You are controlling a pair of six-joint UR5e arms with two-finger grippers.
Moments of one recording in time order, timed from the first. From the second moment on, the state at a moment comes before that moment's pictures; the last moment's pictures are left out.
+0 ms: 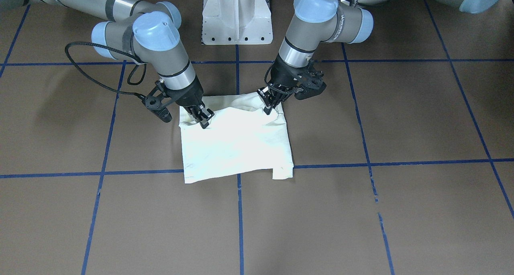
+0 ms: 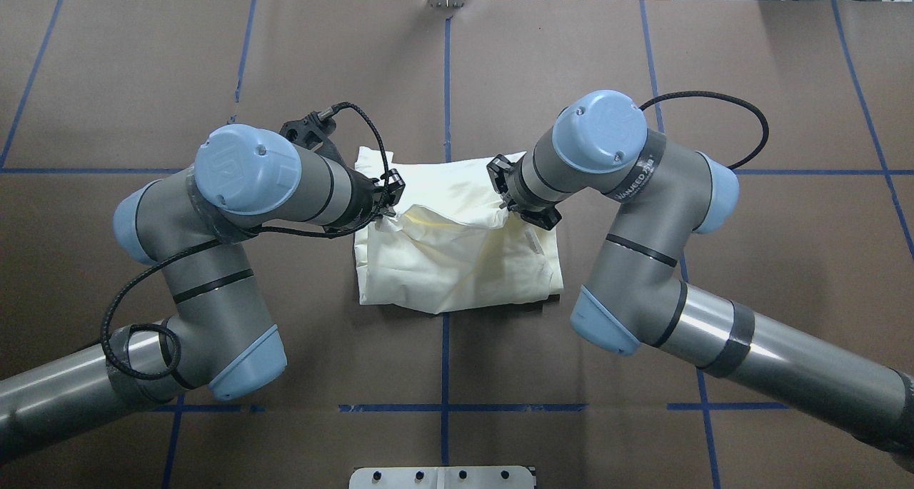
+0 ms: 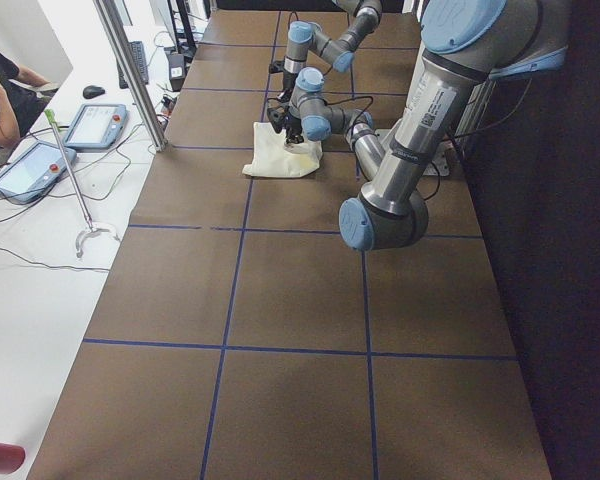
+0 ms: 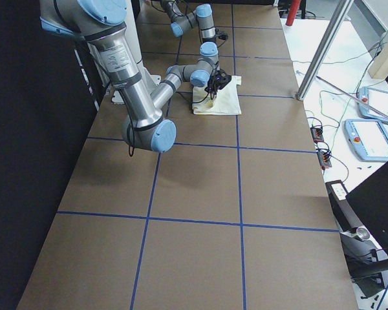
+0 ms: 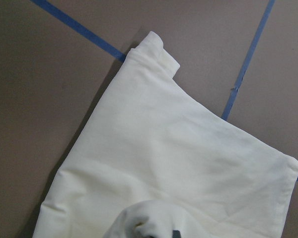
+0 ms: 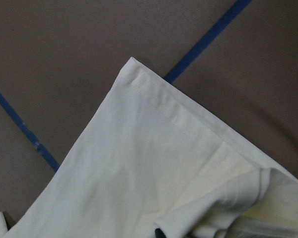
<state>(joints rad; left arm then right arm) -0.56 -2.16 -1.72 -1.94 -1.78 -1.79 0.61 -0.94 1.60 -1.30 1.88 1.98</state>
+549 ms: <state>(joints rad) -0.59 -2.19 -1.60 -2.00 -1.78 -1.77 0.68 -0.86 1.39 -1.15 1.90 1.98</state>
